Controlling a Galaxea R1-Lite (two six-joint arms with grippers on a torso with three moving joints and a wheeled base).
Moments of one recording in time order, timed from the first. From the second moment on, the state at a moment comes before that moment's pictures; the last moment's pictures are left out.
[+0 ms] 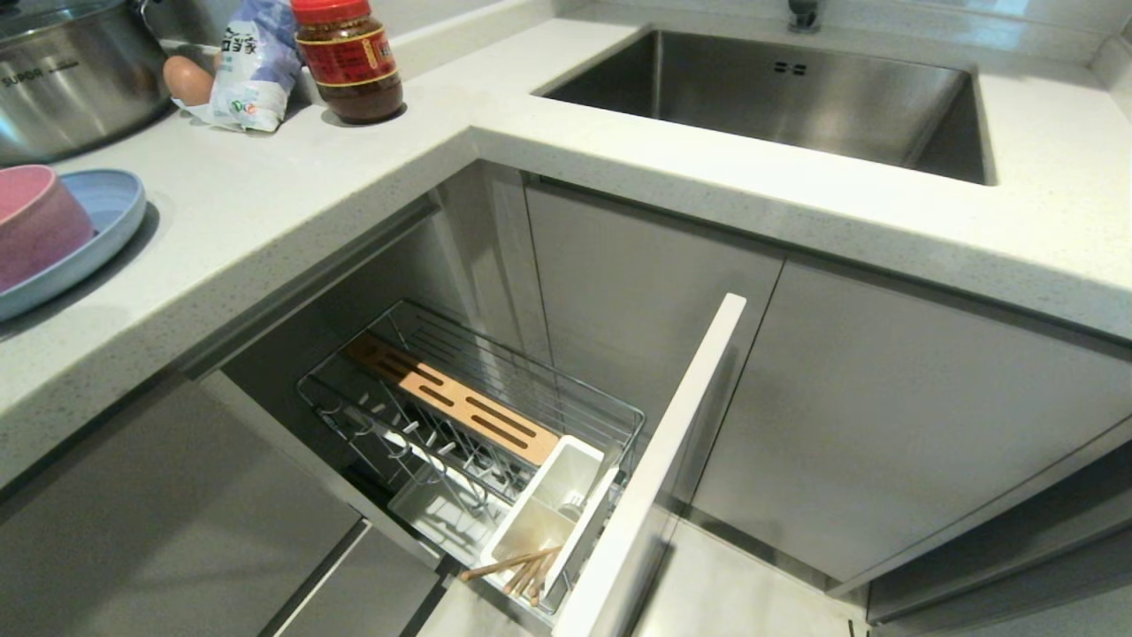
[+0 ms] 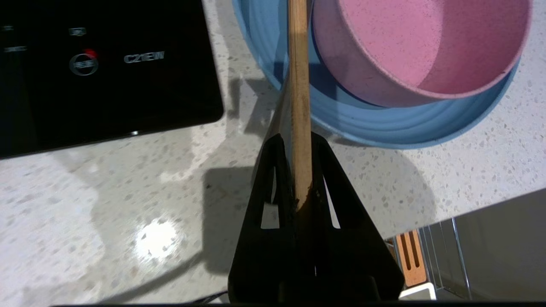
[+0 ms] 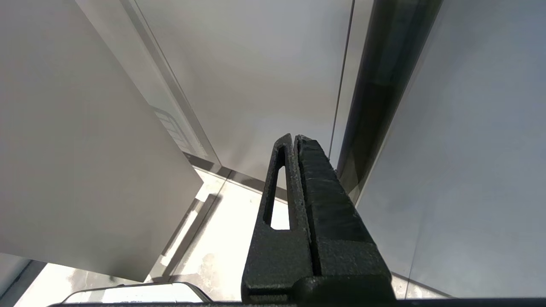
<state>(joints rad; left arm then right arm) 0.31 1.14 -1.51 0.86 0.22 -0.53 0.00 0.00 0.00 -0.01 -0.05 0.10</state>
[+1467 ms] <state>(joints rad) 0.31 1.18 -1.46 0.76 0.17 -0.53 0.00 0.00 0.00 -0.01 -0.05 0.10</state>
